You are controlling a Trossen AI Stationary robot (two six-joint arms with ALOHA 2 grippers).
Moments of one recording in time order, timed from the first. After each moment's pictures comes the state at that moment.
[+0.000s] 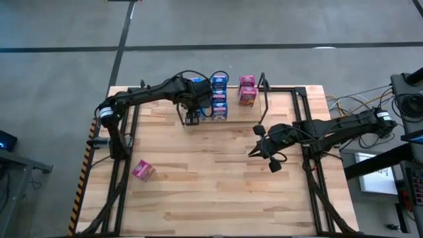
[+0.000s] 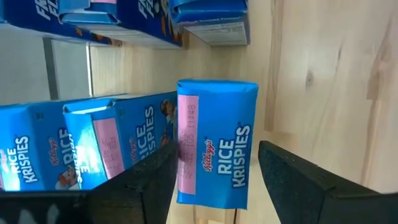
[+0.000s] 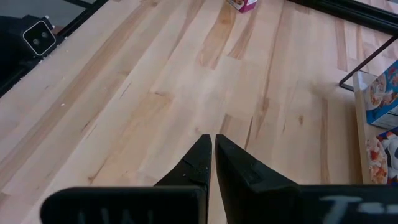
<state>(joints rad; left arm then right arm) 0.34 1.83 1.73 -1.19 -0.20 0.35 0.12 1.04 0.78 -0.36 -0.14 -0.25</state>
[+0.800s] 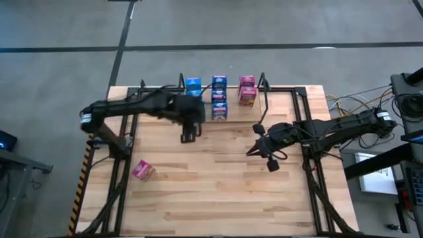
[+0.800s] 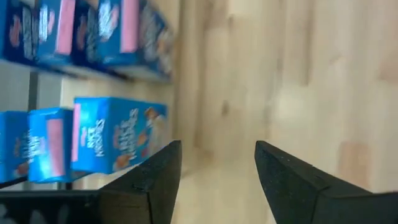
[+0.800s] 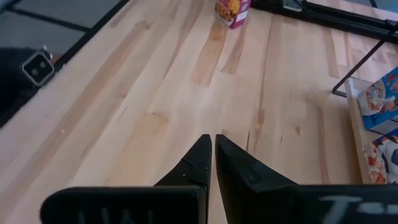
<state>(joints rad) 0.12 1.64 1.70 -1.20 -0.17 0.11 0.12 1.05 0.78 -0.29 -0.13 -0.18</state>
